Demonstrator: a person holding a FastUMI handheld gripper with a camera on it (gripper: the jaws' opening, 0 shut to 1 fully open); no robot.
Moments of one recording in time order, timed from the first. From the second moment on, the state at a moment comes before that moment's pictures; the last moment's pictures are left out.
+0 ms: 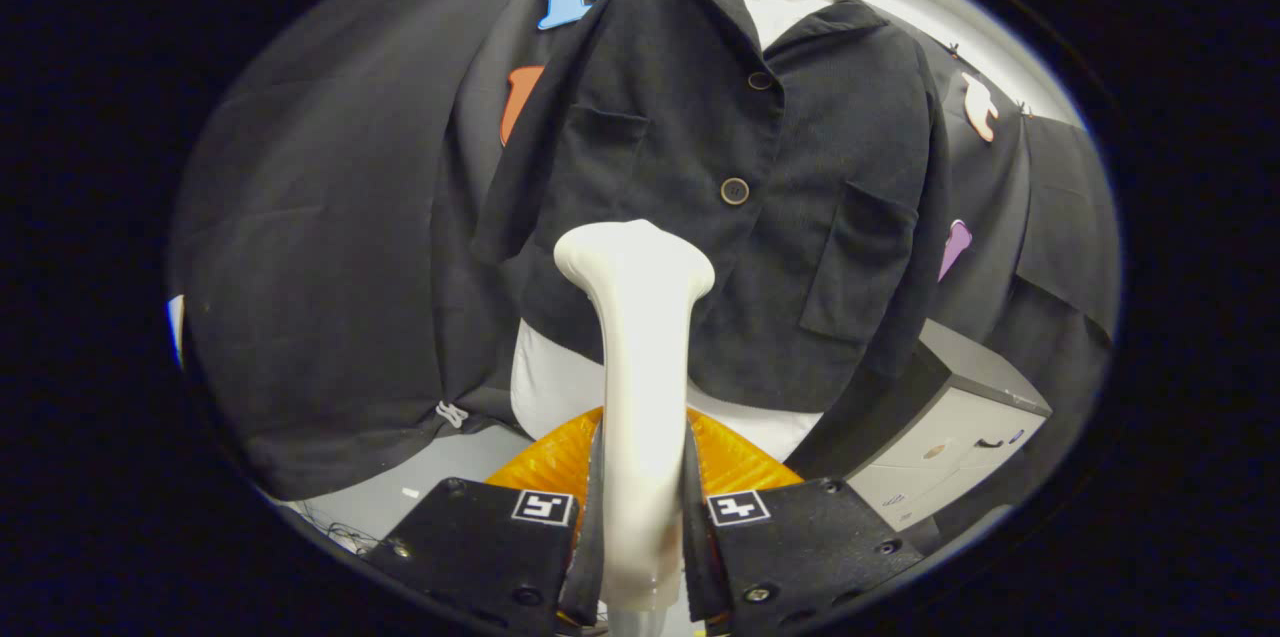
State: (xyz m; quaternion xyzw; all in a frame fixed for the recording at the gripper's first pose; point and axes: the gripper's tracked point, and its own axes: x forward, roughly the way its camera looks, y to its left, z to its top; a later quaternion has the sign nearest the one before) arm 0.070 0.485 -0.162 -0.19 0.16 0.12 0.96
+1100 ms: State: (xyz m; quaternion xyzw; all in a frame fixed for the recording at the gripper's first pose) arm 0.033 0.422 -0.188 -0.21 0.18 0.13 0.95
